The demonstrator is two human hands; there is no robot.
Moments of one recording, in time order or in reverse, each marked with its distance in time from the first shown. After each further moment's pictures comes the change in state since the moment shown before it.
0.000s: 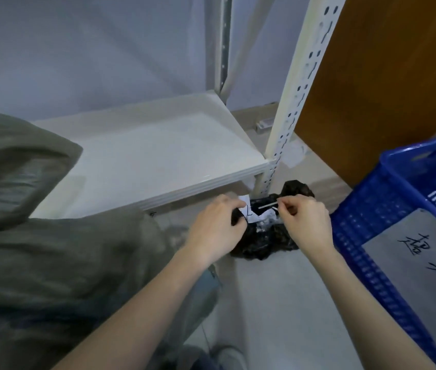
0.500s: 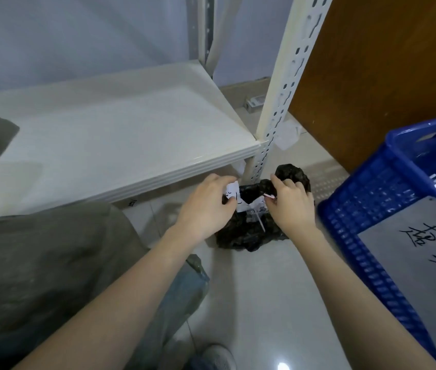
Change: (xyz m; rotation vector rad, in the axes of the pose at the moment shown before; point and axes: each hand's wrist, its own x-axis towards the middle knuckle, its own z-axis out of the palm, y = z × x) left_hand 0.056 -0.018 0.034 -0.028 -0.021 -0.015; right_hand 0.032 0.042 0.056 -0.365 -0.291 0.090
